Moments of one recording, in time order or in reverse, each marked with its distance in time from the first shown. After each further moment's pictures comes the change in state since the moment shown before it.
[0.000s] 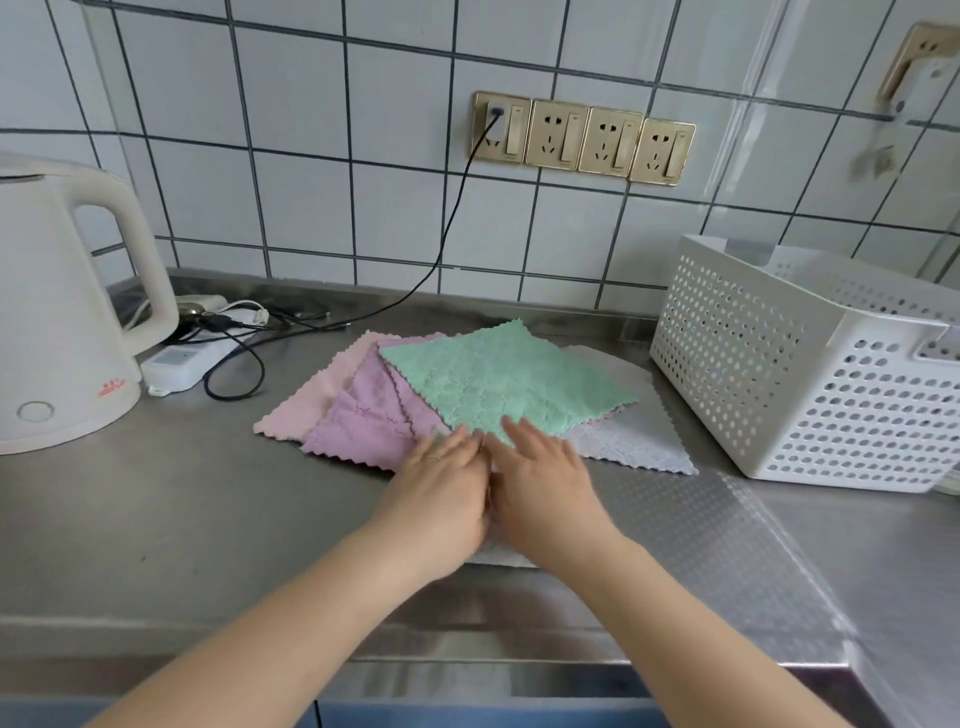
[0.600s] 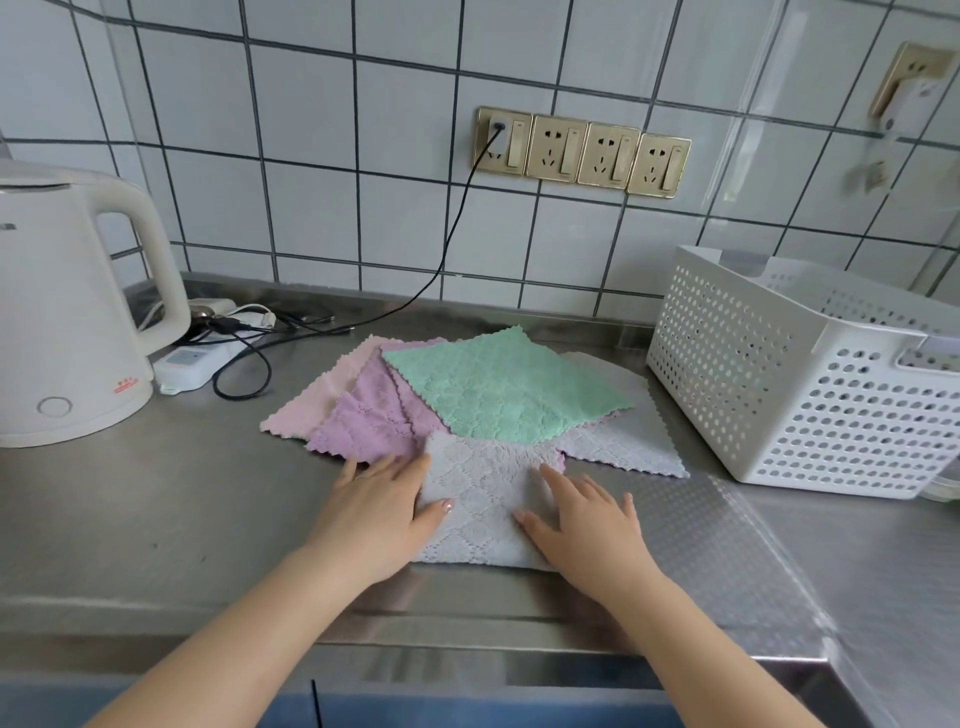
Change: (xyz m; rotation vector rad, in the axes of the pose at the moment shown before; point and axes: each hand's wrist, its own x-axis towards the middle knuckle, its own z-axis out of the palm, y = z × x) left_hand -0.025 -0.034 0.009 0.010 -0.068 -0.253; right_hand -0.031 0.038 0.013 0.103 -0.139 0.270
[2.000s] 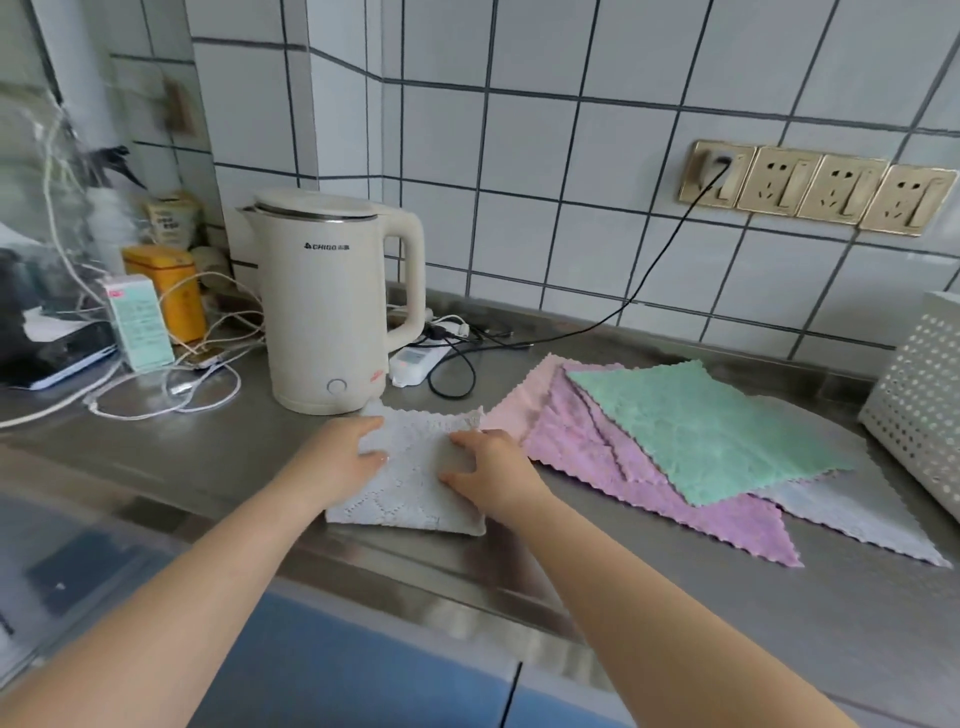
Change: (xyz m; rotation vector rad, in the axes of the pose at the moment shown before) left_hand -0.067 -0.221 -0.058 -0.418 0.149 -0.450; right_hand 0.044 -0.264 0.041 0.357 -0.176 -0.419
